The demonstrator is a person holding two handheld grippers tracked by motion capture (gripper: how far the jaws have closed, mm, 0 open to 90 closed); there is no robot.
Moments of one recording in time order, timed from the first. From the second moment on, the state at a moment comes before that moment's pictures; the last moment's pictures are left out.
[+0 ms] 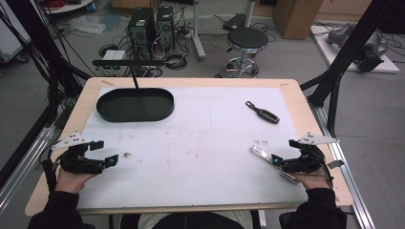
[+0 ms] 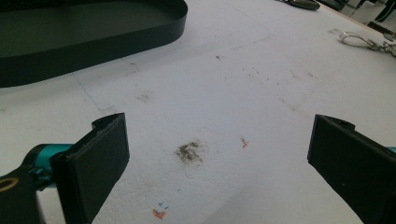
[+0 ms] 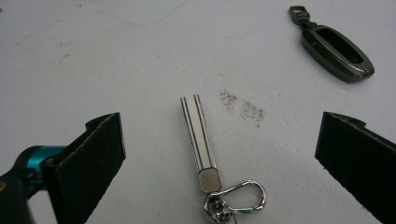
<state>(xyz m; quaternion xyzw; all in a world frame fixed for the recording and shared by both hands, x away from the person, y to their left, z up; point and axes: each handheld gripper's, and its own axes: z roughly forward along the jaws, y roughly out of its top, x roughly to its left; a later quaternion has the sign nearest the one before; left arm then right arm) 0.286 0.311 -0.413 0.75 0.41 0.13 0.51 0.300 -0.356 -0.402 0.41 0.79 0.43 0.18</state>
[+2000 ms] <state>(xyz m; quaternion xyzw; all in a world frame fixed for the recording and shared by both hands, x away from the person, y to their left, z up) 0.285 0.312 -0.415 0.75 0.41 0.13 0.51 0.331 -0.309 -0.426 0.38 0.86 0.33 0.12</state>
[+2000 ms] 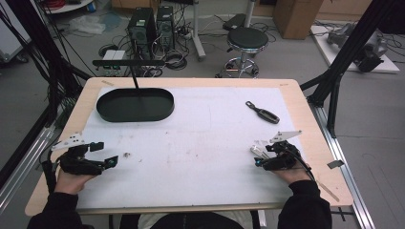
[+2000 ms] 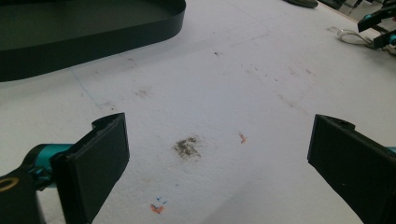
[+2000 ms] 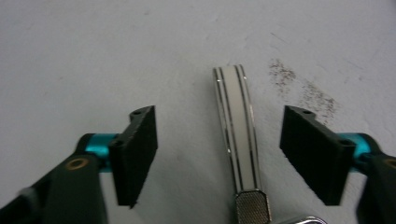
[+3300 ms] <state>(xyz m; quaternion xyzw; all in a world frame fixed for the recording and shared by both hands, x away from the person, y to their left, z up) 0.285 0.310 -0.417 0.75 0.41 0.14 0.50 0.334 -0.328 -0.404 0.44 0.78 0.42 0.14</state>
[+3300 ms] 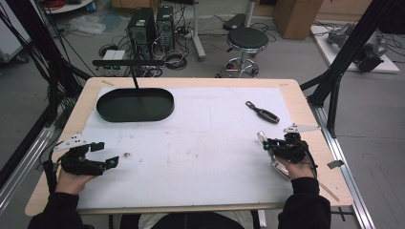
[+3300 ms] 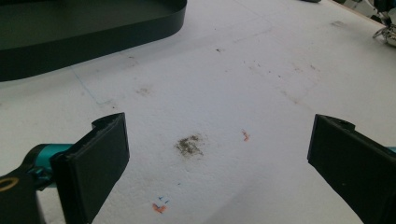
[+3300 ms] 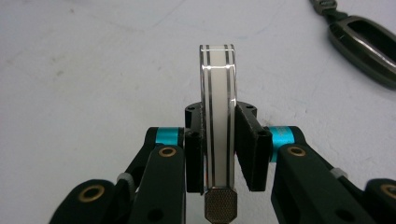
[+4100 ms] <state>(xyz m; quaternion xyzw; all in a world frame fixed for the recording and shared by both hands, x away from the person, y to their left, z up) 0.283 0.309 -0.417 0.75 0.41 0.14 0.51 0.367 -0.288 -0.314 0.38 0.79 0.46 0.14</state>
